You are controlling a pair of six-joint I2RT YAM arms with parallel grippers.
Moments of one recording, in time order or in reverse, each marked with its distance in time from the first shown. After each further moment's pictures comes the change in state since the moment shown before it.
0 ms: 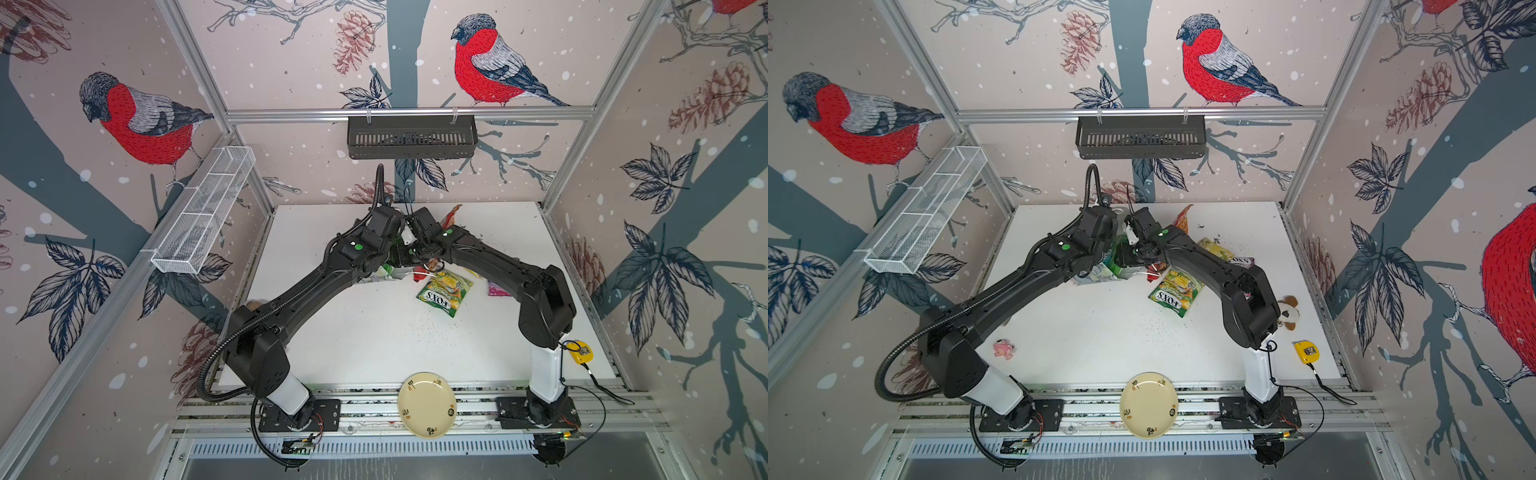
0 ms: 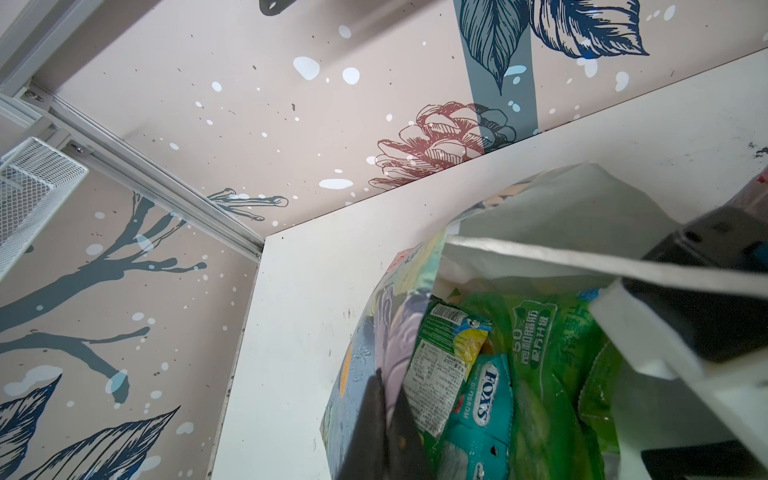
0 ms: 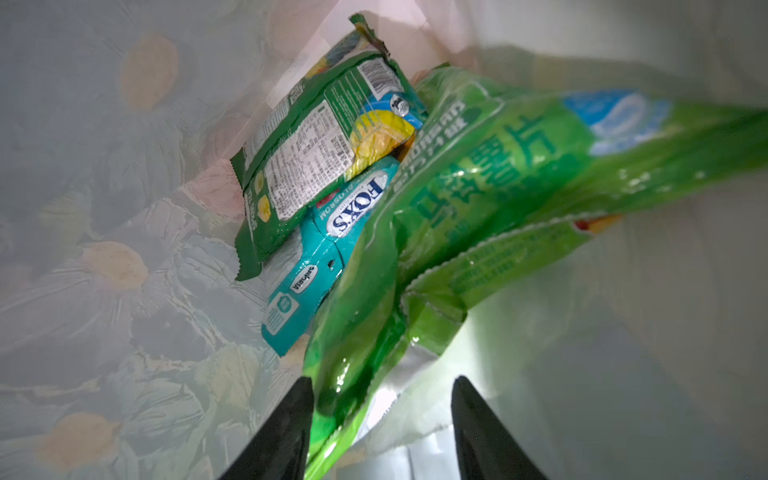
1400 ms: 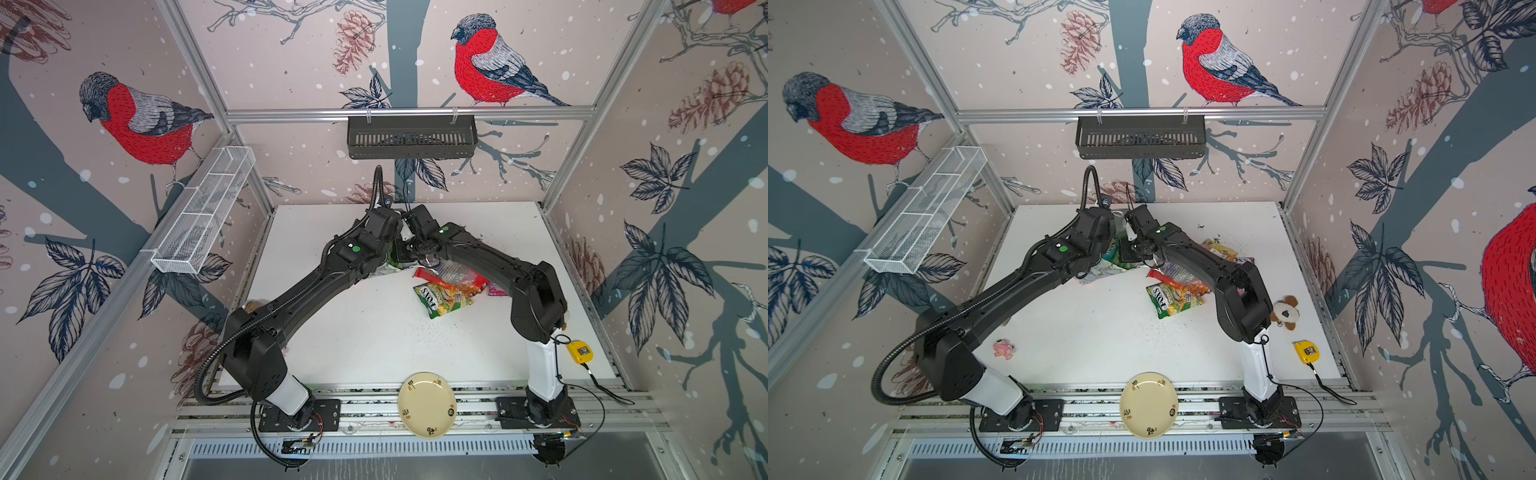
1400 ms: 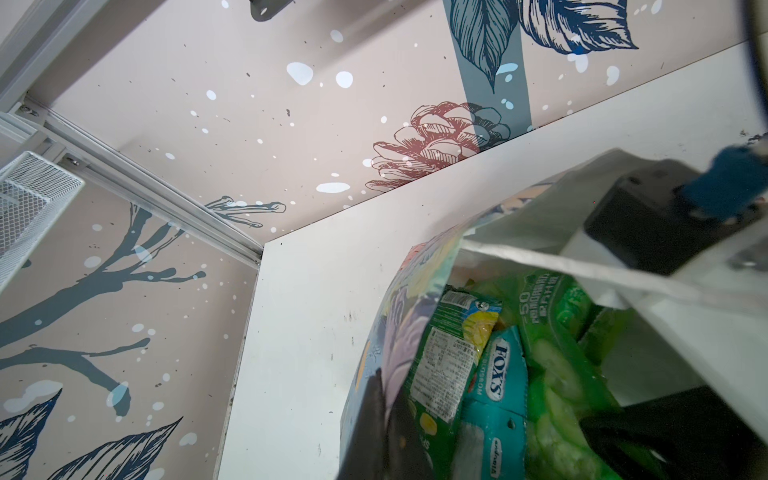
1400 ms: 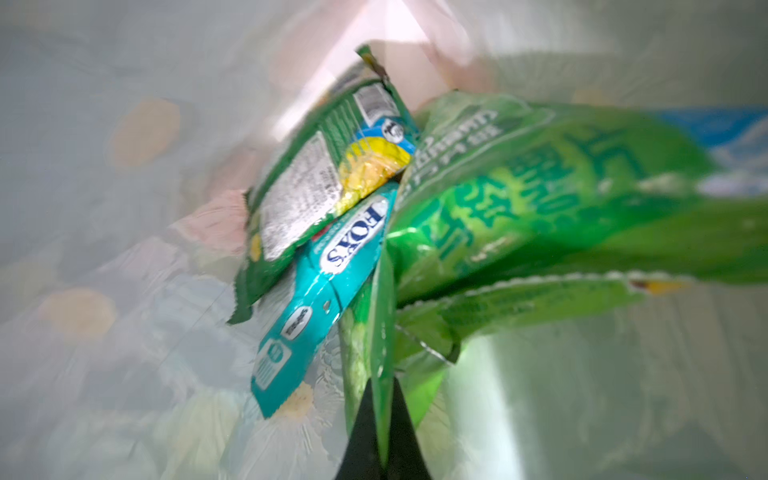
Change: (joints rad) left arm 0.015 -0.020 -0.036 0.032 0.020 0.045; right arm -0.023 0.043 0.046 0.026 0.021 0.015
